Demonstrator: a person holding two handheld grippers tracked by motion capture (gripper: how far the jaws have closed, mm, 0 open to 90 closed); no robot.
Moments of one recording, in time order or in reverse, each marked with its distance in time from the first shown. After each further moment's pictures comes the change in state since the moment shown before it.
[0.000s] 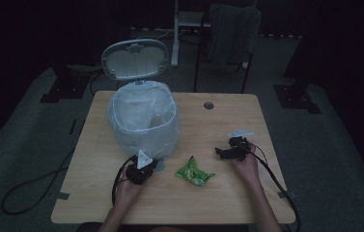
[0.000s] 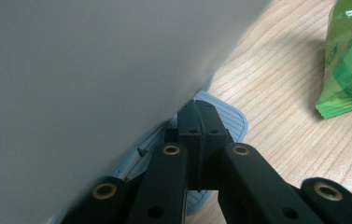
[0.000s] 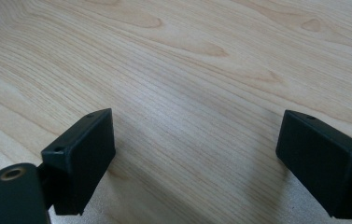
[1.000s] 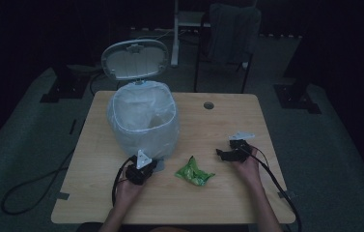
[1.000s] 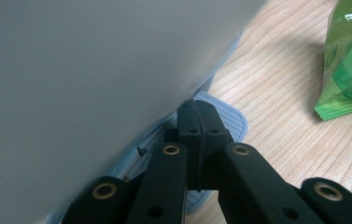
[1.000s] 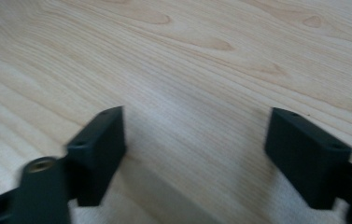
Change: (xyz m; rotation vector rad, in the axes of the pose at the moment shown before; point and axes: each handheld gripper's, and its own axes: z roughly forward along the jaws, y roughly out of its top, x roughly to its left) left arm 0.001 -0.001 0.000 -0.008 -0.006 -0.014; right arm 0.006 -0.008 -0.010 -0.020 0.001 -0.002
